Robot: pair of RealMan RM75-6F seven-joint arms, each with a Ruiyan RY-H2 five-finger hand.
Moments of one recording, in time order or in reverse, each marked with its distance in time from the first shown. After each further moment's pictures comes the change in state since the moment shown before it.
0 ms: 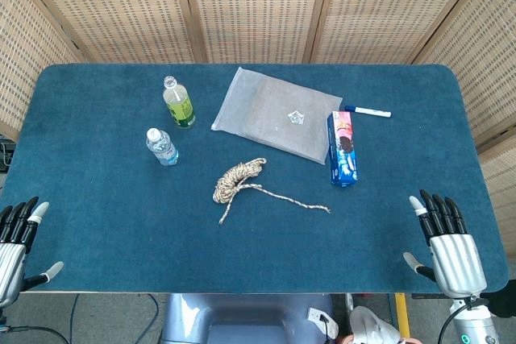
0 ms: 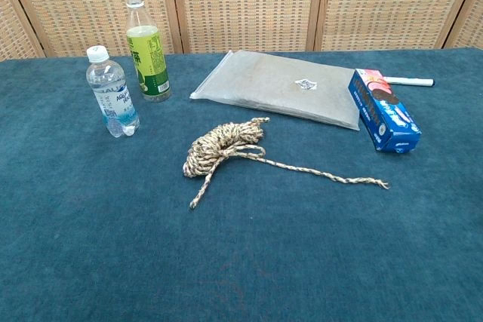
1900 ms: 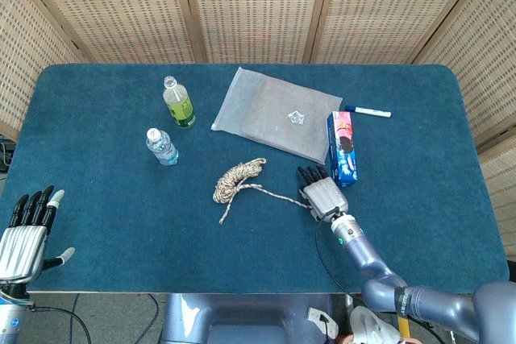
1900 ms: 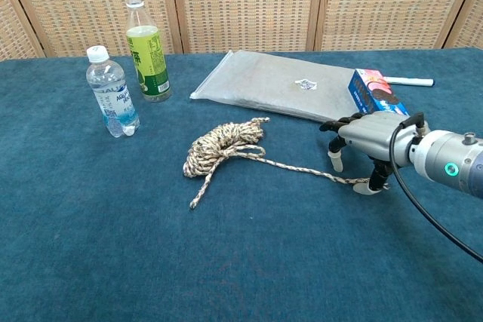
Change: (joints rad) left arm -0.079 -0.103 -0.067 0.026 -0.156 -0.122 0.158; right arm 0.660 -0.484 0.136 0.448 0.613 -0.743 -0.403
